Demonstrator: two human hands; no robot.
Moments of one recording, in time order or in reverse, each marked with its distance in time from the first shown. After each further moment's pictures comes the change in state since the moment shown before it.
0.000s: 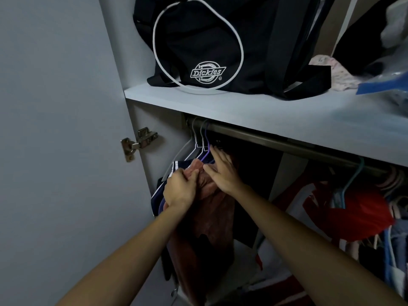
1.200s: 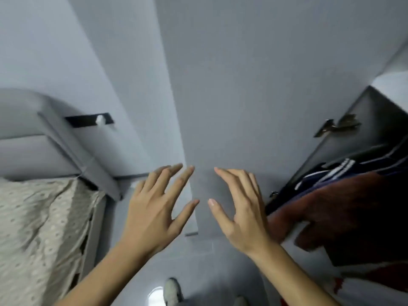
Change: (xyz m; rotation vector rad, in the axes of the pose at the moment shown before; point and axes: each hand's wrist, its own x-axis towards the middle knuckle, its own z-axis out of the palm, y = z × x) left_hand -0.282 -0.097 -0.373 0.675 0.265 0.009; right_hand -0.220 -0.328 0.023 0.405 -0.446 -0.631
